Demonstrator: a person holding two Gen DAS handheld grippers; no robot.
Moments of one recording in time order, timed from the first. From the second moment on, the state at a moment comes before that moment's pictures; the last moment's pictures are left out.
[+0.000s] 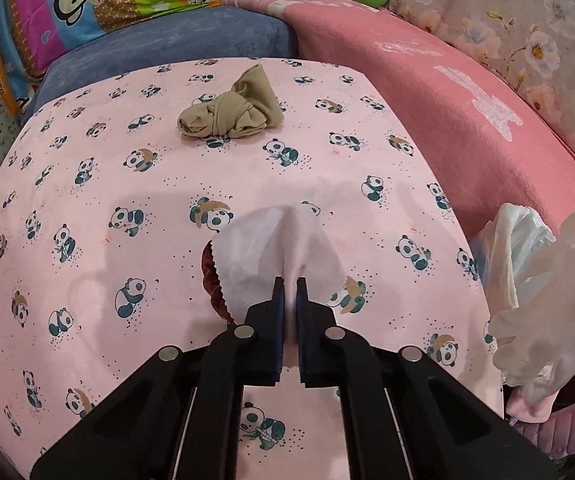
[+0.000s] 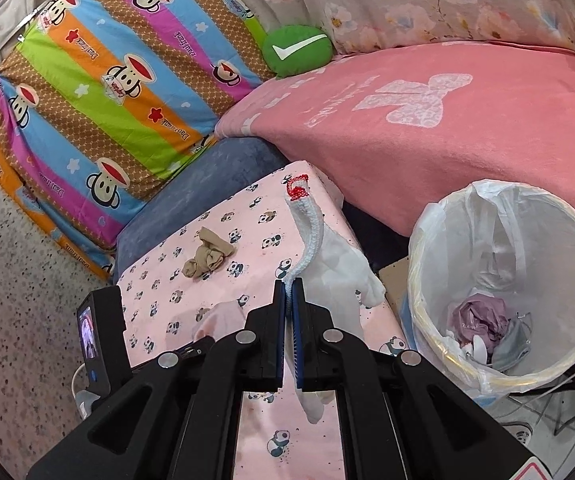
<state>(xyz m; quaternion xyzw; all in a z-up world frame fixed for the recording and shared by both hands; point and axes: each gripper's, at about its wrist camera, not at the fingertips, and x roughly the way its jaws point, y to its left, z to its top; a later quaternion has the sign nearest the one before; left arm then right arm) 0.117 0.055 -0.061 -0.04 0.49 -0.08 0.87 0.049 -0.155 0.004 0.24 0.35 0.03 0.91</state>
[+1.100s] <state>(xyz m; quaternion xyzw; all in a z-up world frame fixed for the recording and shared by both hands) 0.067 -0.093 0.026 0.04 0.41 -0.22 0.89 0.006 -0.241 0.042 0.28 0.27 -0.02 0.92</state>
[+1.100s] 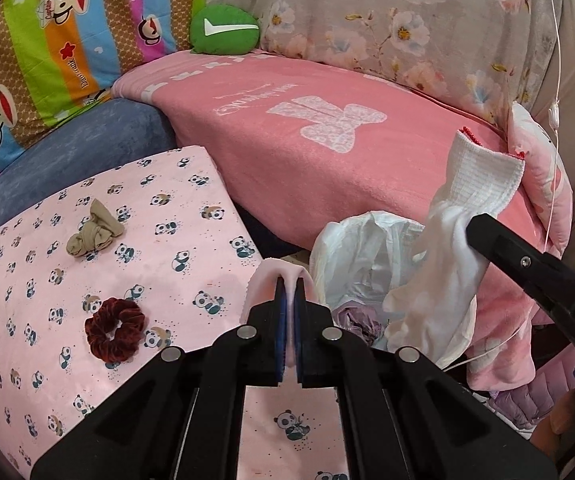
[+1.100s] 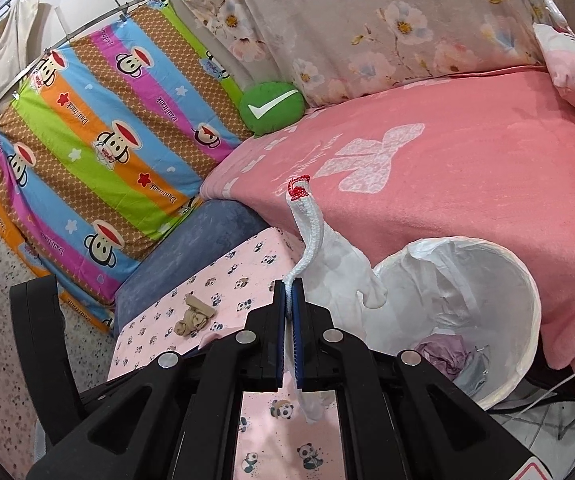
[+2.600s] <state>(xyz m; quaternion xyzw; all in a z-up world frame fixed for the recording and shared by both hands) 0.065 -0.151 0.016 0.07 0.39 -0.24 0.88 -0.017 -0.320 0.012 0.31 0.27 -0.11 0.90</state>
